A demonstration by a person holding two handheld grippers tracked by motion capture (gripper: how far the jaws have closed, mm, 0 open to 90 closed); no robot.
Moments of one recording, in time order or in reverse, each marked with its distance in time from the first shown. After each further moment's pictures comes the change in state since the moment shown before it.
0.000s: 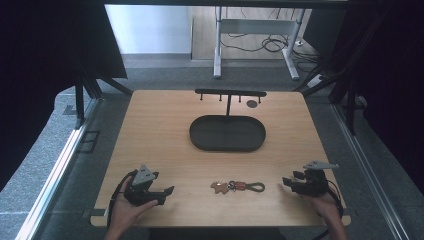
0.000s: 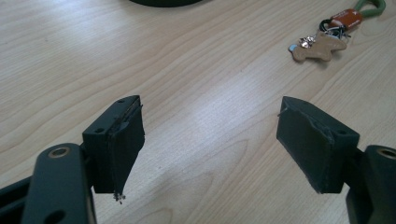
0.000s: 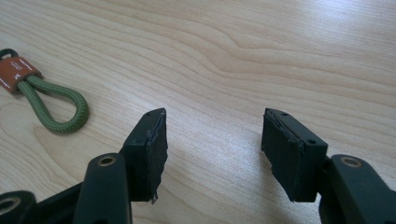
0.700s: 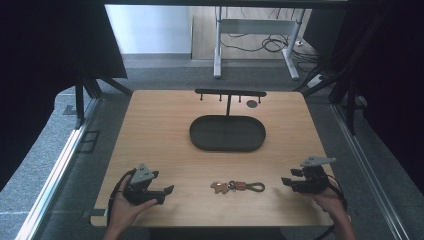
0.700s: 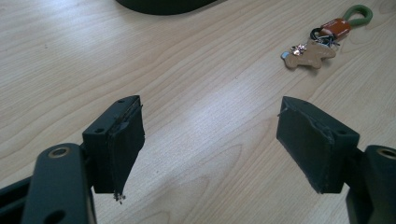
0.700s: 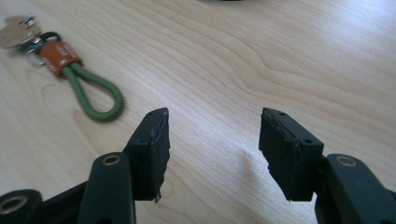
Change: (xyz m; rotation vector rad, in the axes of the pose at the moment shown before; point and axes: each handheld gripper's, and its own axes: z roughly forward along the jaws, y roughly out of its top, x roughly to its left) left arm 0.000 0.004 -0.004 -0.006 -0.020 0.002; right arm 0.011 0.027 -0.014 0.077 0.064 -0.167
